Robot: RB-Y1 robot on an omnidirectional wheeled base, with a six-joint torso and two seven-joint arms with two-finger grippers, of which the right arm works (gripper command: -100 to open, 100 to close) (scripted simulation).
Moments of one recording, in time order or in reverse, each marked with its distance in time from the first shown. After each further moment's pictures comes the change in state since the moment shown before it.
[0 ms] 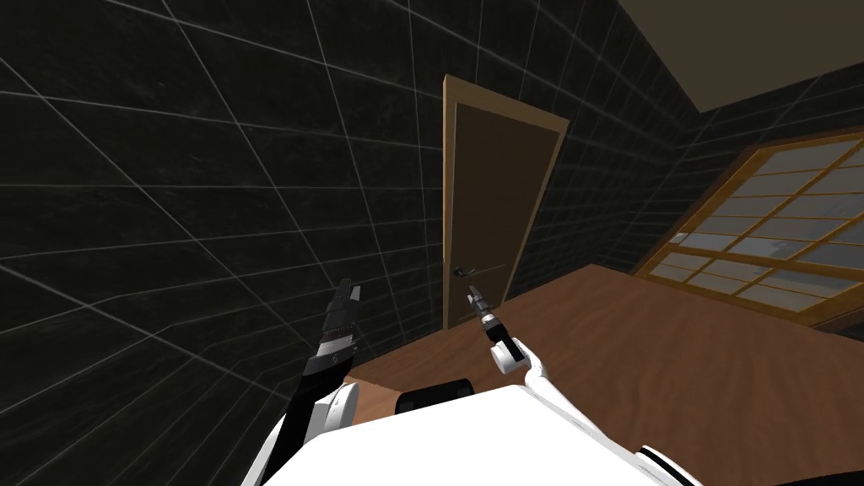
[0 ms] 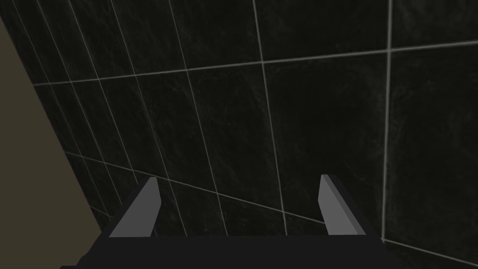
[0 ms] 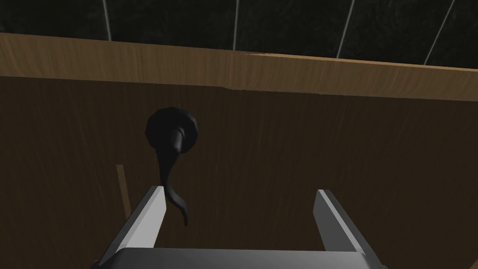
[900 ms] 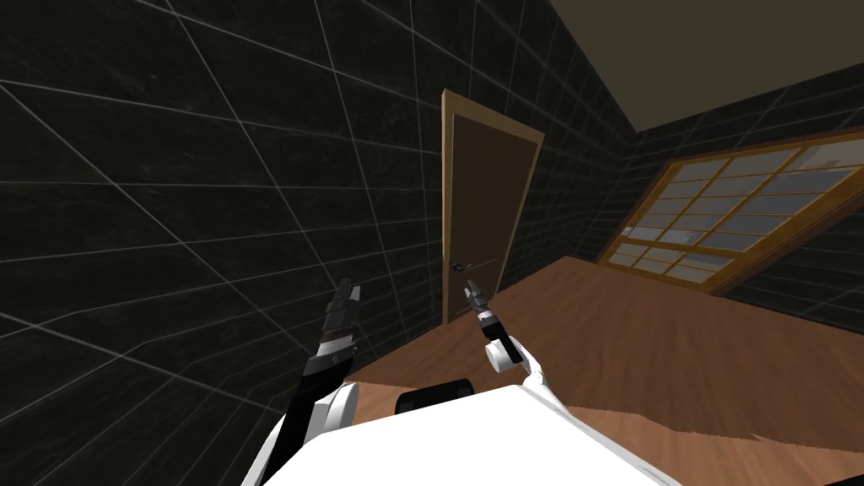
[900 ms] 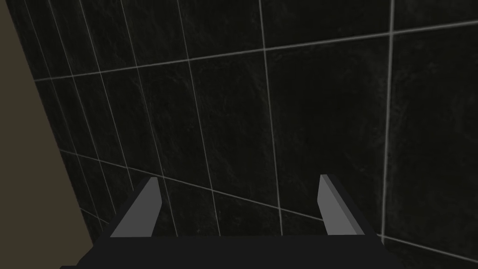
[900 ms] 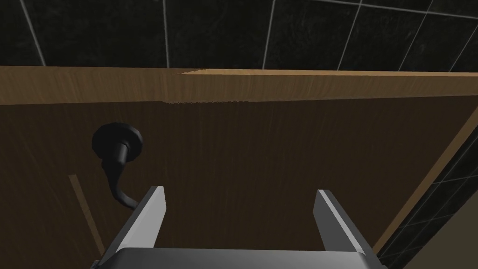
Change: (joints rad) arm 0.089 0.070 -0.036 -0.260 0.020 0.048 0.049
